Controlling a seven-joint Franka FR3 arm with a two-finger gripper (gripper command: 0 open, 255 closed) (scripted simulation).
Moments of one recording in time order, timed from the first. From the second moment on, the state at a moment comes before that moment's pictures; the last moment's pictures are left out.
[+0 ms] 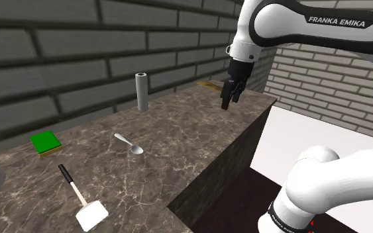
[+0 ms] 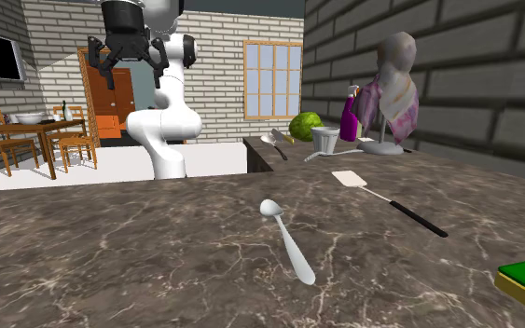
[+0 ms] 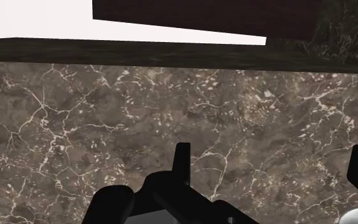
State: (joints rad) arm -0.02 -0.80 0.02 -2.33 0.06 1.57 -0.12
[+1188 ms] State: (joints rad) arm 0.03 -0.24 0.20 -2.05 0.15 1.79 0.09
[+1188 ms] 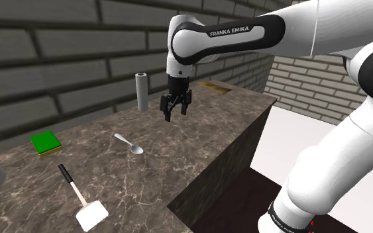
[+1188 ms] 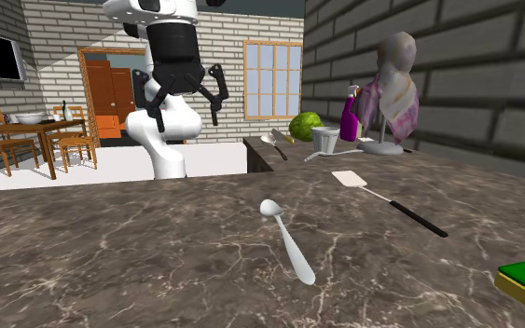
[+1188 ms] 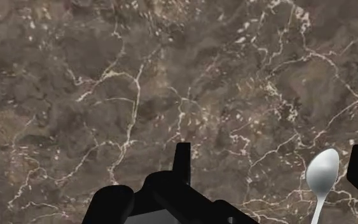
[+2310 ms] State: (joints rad) arm 0.15 0.46 0.28 -1.39 0.06 1.75 0.31
